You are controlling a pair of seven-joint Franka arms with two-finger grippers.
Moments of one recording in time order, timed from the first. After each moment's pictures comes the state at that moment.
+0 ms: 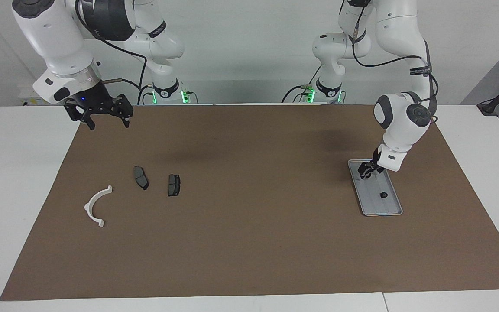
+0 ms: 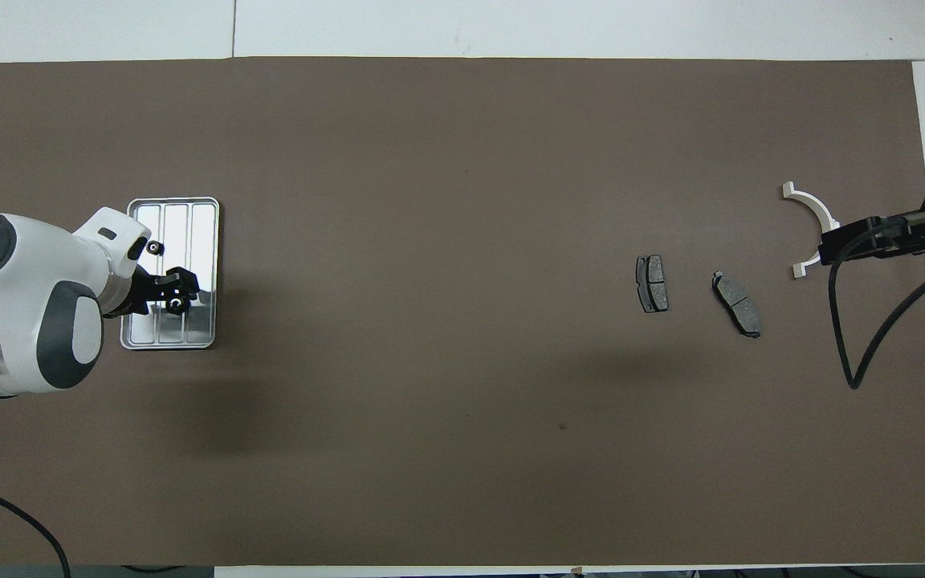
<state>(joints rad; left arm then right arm) -0.03 0.18 0.03 -2.20 -0.01 2.34 -0.21 -0.10 -0.02 0.09 -1.66 -0.02 1.62 -0.09</state>
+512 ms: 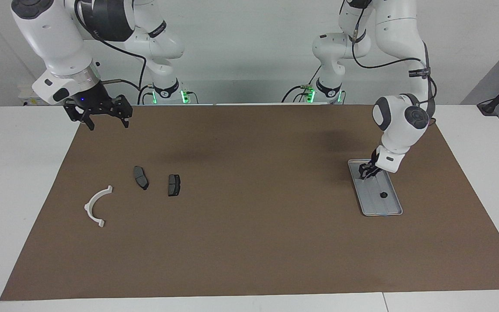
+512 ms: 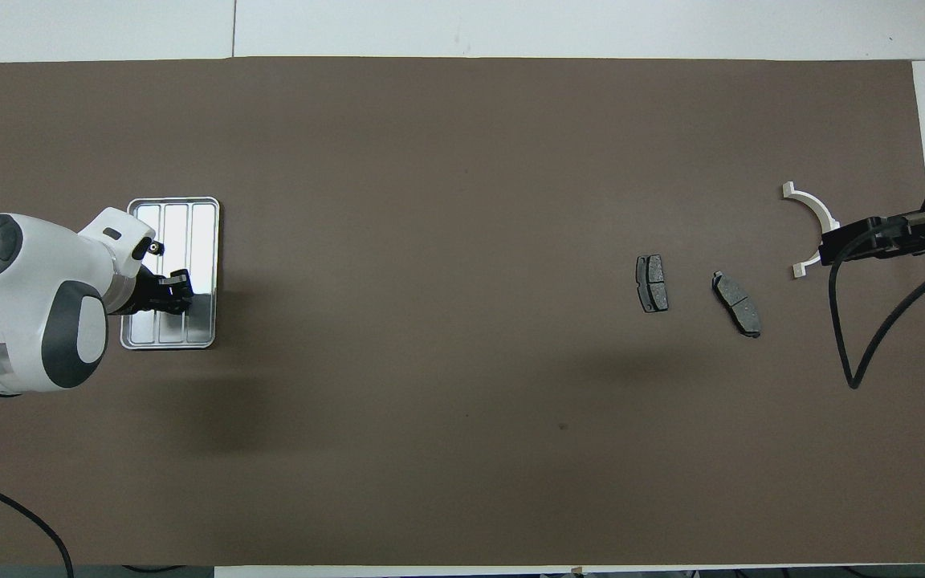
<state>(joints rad) -0.03 0.18 0.03 -2.20 -0.01 2.35 -0.22 -0.10 -0.02 0.09 -1.66 -0.02 1.62 -0.09</state>
